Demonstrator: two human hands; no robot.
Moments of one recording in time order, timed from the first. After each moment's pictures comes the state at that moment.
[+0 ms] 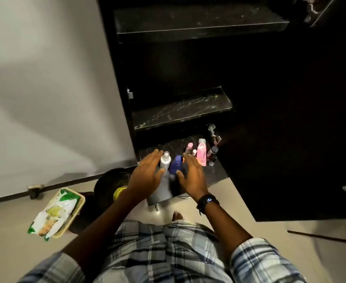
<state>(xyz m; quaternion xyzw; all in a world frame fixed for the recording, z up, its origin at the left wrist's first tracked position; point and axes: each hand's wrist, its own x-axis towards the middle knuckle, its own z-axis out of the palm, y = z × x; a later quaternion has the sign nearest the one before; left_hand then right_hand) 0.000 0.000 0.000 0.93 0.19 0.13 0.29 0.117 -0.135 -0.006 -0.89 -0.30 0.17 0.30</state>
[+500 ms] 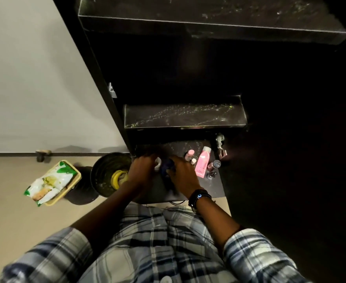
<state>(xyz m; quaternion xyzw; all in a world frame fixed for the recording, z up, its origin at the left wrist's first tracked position) 0.074 -0.001 -0.013 0.89 0.38 -0.03 0.26 0.194 -0.106 -0.034 -0.82 -0.46 0.23 0.23</state>
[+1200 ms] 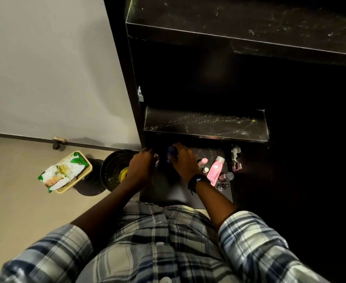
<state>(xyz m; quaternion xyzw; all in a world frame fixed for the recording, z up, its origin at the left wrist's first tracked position) 0.053 0.026 -0.012 0.85 0.45 0.04 0.26 0.201 -0.036 -0.032 -0.80 -0.49 0.24 0.23</state>
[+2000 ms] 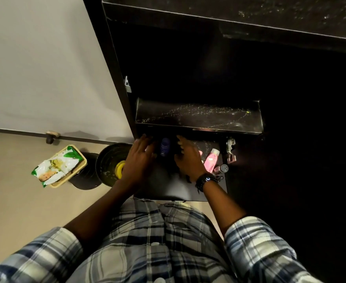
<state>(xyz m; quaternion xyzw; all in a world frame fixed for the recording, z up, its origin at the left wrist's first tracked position) 0.051 0.007 -0.014 0.90 0.36 0.14 0.17 0.228 -0.064 -0.043 -0.78 -0.46 0.30 0.29</state>
